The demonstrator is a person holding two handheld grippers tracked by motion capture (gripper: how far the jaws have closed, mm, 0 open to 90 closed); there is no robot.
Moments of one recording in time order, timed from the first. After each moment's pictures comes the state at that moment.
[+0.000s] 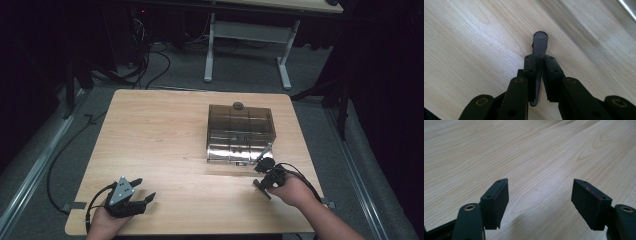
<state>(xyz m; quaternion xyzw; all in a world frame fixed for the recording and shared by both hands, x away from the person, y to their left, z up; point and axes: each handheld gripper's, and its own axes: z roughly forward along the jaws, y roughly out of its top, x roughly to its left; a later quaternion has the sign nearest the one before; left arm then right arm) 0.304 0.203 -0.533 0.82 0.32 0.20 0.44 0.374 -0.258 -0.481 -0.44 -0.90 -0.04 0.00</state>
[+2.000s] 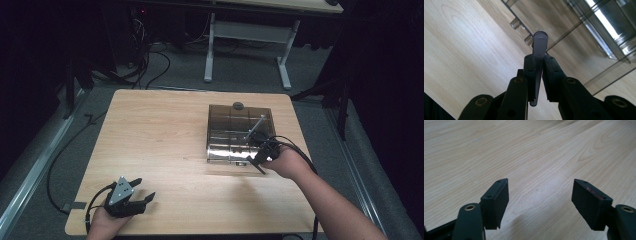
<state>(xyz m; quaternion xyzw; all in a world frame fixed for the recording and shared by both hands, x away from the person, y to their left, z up) 0.303 0.203 -0.533 0.81 0.32 0.20 0.44 0.425 -0.232 -0.418 -0.39 -0.92 -0.06 -0.02</state>
